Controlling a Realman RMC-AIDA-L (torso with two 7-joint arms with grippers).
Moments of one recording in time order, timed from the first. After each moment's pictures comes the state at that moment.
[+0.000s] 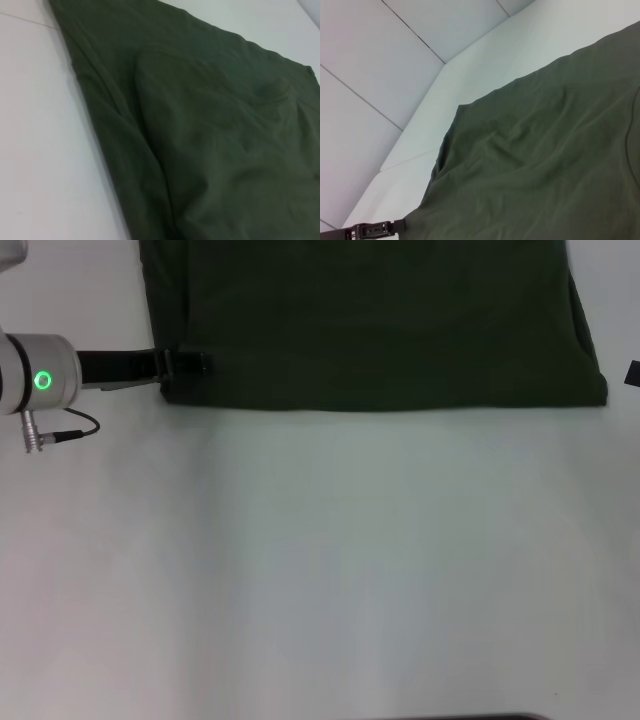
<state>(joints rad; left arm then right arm) -0.60 -2.15 -2.22 -0.78 -0.87 0.99 -2.40 0.29 1.99 -0.42 -0.83 -2.05 -1.62 2.00</state>
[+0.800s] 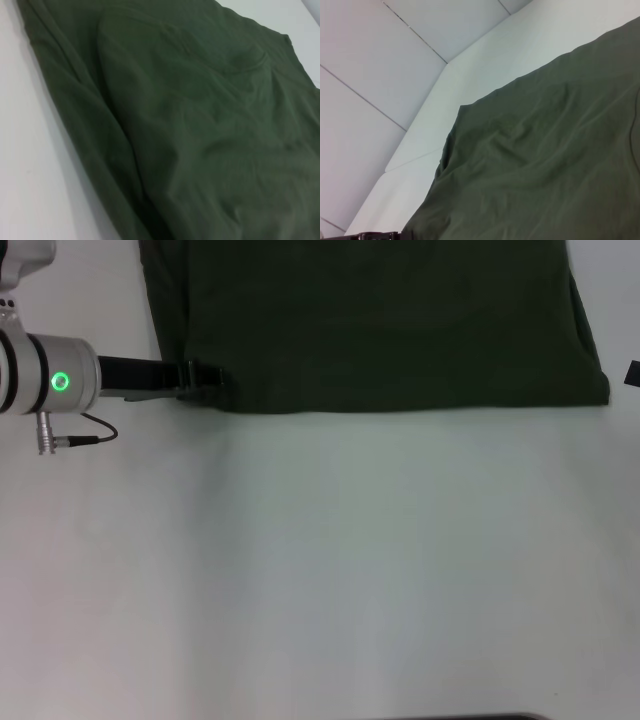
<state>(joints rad) -0.63 -2.13 -2.17 -0.76 -0.88 1.06 -2.45 0.30 1.98 -0.42 -0.81 -2.05 -1.63 2.02</state>
